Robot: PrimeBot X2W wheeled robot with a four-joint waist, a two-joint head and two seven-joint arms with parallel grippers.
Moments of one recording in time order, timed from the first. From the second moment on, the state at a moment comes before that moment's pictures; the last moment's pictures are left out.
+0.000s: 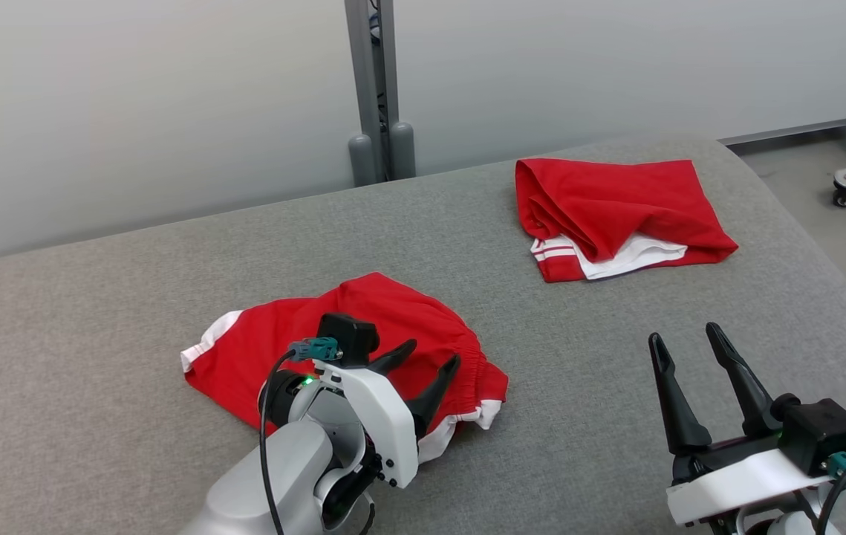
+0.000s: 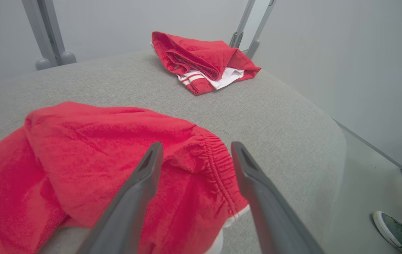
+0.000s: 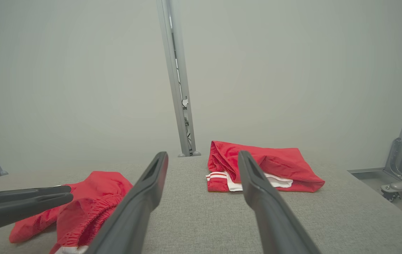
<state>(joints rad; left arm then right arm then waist) -0.59 0.07 -0.90 0.76 -0.87 -0.12 -0.04 -0.07 -0.09 0.14 0.16 0.24 0.13 -0.26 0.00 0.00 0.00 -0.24</state>
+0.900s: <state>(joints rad) -0.31 0.37 -0.57 0.35 -0.77 0.11 -0.26 0.01 -0.08 0.07 0.13 0.25 0.13 -0.26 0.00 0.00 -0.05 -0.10</state>
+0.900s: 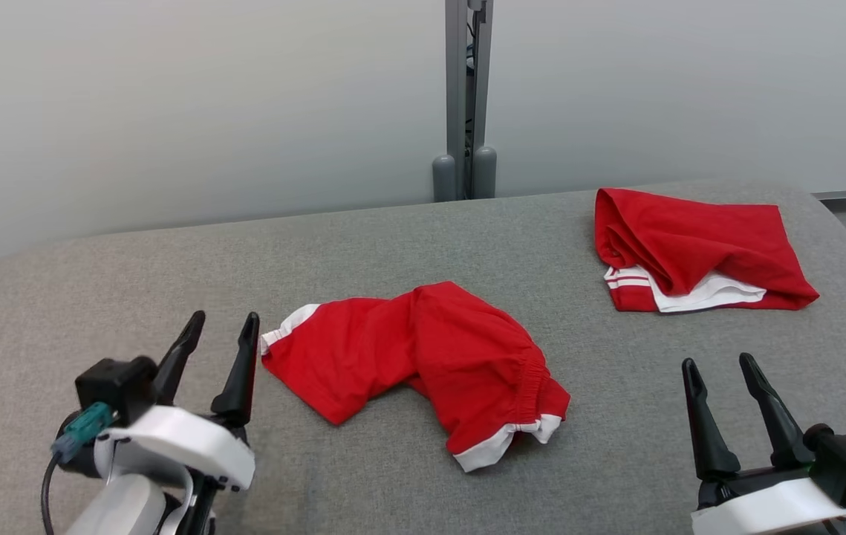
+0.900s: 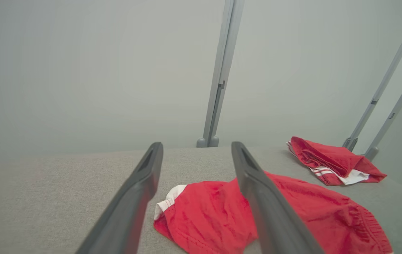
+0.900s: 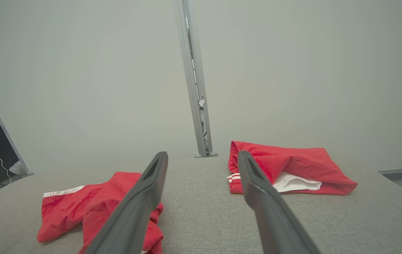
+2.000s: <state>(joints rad) 0.08 0.11 -0.08 0.18 -0.35 -0.05 -0.26 0.05 -0.08 0.12 0.15 0.28 0.13 -0.26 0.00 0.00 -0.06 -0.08</state>
